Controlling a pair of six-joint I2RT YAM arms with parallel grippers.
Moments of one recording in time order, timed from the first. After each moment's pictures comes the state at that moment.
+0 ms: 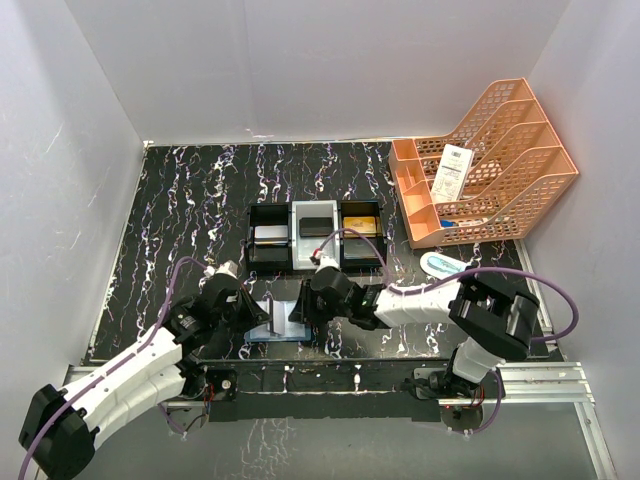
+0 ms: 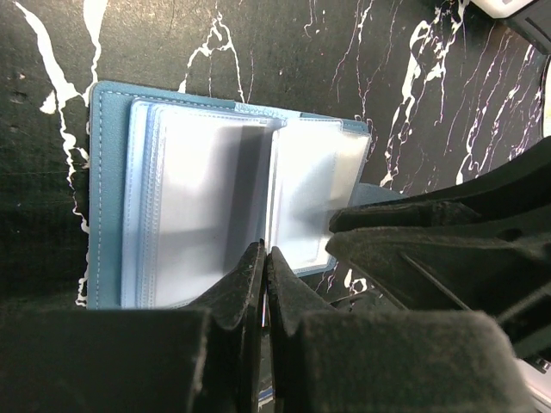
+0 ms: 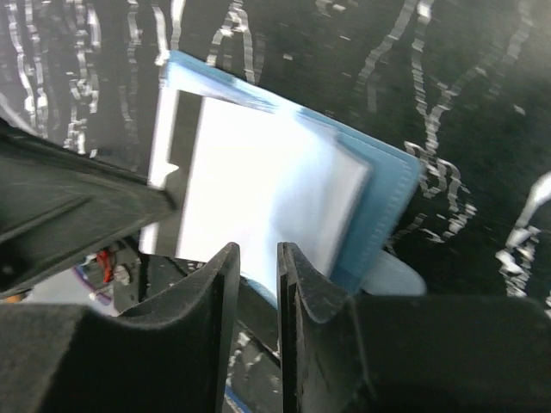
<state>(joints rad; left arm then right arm) -0.66 0.72 0.31 -0.44 0.04 -1.04 1.09 1.60 0.70 0.20 -0.01 0.99</state>
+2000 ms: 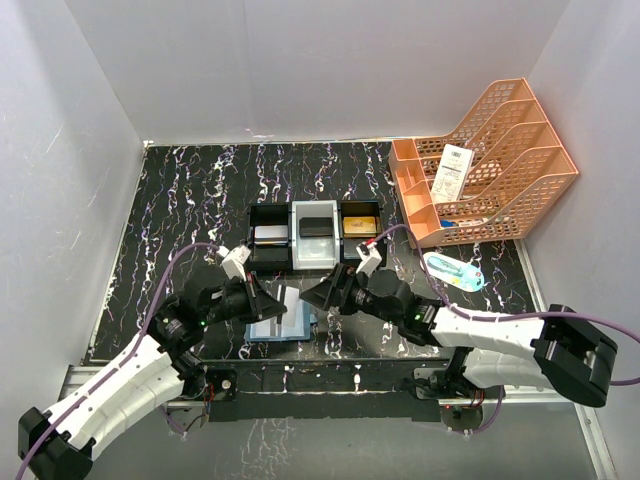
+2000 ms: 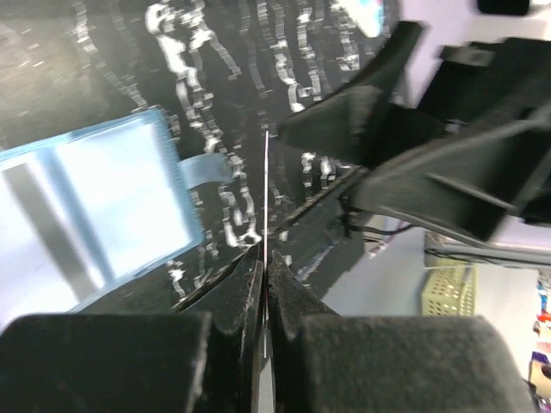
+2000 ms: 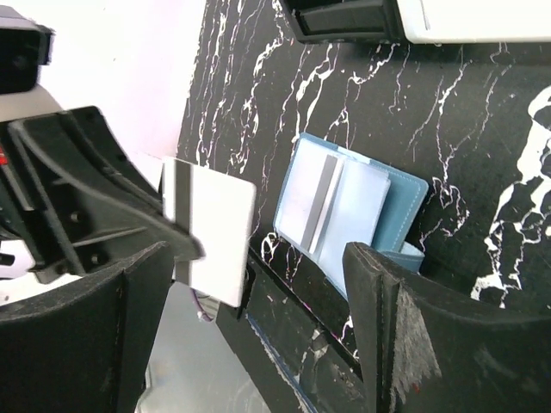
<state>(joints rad) -0.66 0.60 0.40 -0.35 0.31 -0.84 1.01 1.14 0.44 0.41 0.04 1.04</state>
